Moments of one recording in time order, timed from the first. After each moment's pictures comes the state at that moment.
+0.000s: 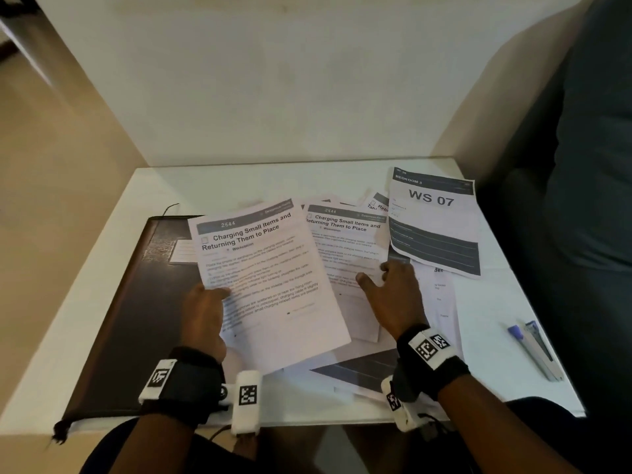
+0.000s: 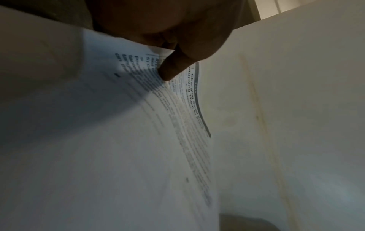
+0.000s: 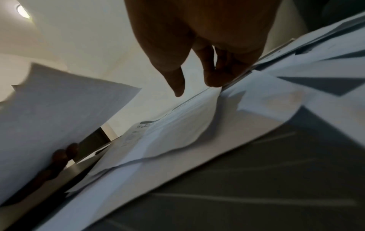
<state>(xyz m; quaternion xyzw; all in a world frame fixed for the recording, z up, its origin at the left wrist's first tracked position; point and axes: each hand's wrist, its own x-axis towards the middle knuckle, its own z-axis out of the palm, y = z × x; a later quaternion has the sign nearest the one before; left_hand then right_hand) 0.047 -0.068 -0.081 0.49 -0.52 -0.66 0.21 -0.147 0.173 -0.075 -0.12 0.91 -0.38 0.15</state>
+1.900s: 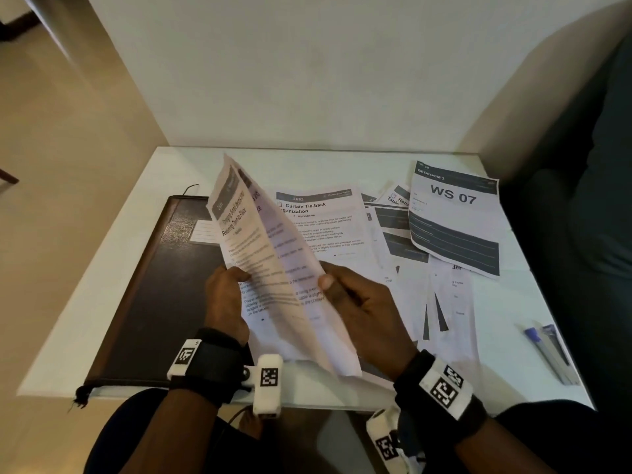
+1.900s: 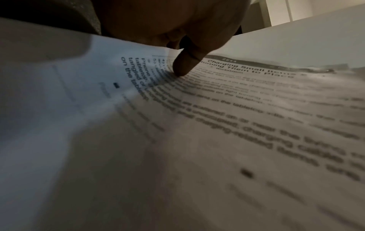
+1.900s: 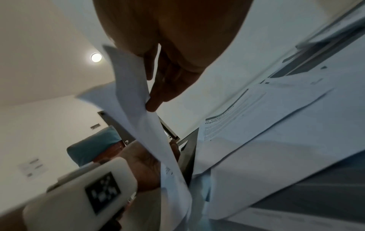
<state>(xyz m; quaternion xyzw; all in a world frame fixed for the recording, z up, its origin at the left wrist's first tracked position) 0.045 -0.057 -0.065 0.49 -0.40 -0.74 0.22 -0.048 0.156 0.012 -0.32 0.66 -0.61 0.30</state>
